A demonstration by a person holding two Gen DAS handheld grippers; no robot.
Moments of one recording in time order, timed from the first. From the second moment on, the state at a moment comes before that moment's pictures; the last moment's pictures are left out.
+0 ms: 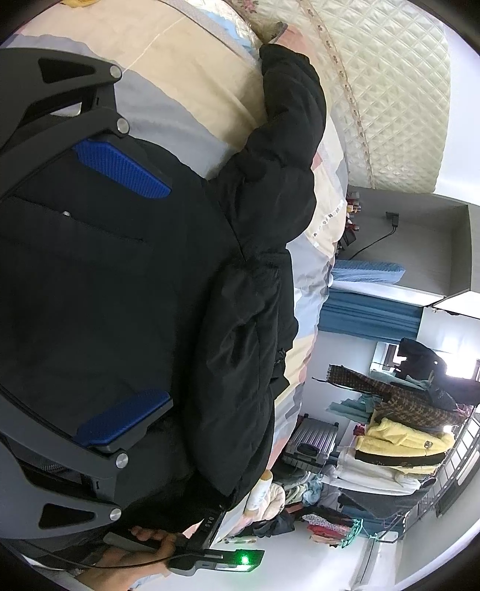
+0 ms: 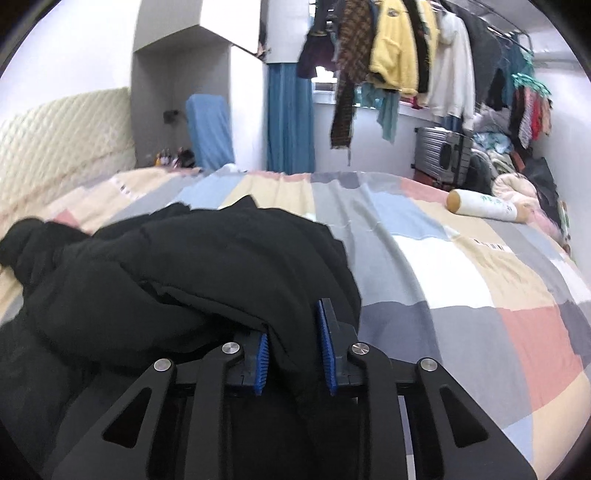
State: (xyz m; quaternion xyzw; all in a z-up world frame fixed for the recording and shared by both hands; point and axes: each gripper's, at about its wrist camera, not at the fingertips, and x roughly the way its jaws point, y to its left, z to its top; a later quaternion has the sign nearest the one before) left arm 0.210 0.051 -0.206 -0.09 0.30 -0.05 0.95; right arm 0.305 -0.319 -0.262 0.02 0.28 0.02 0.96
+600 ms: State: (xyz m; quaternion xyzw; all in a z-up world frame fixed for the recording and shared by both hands) left arm 0.196 0.041 -0.193 -0.08 0.29 -0.04 0.95; right arm 0.297 -0.350 -0.277 0.08 0.33 0.01 0.94
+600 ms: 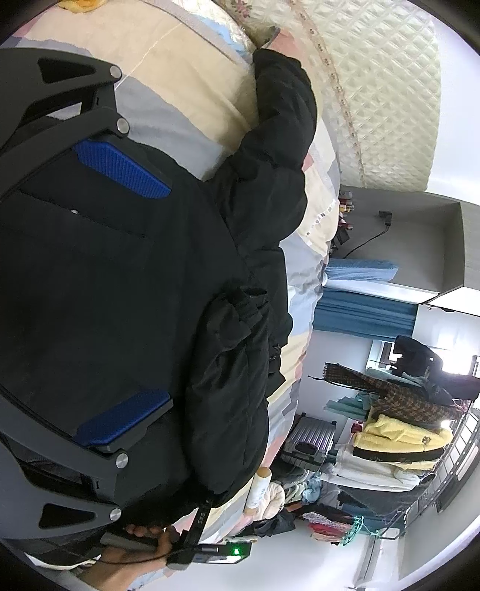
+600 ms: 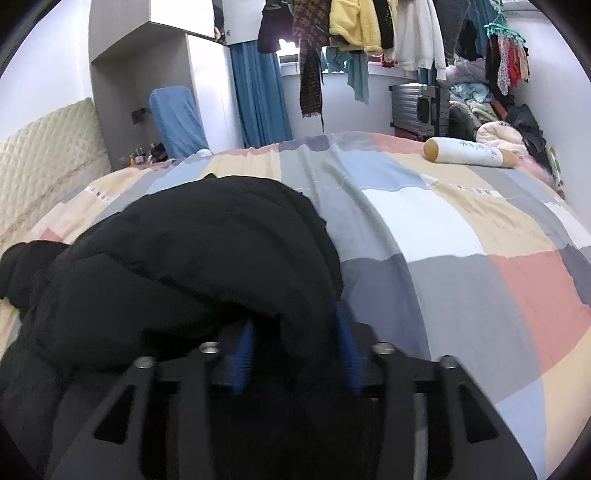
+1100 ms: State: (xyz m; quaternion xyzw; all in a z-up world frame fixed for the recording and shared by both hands) left arm 0.148 0.054 -0.166 -0.08 0.23 -0.05 0.97; right arm 0.183 -0.285 -0.196 0.06 0.28 0.07 0.95
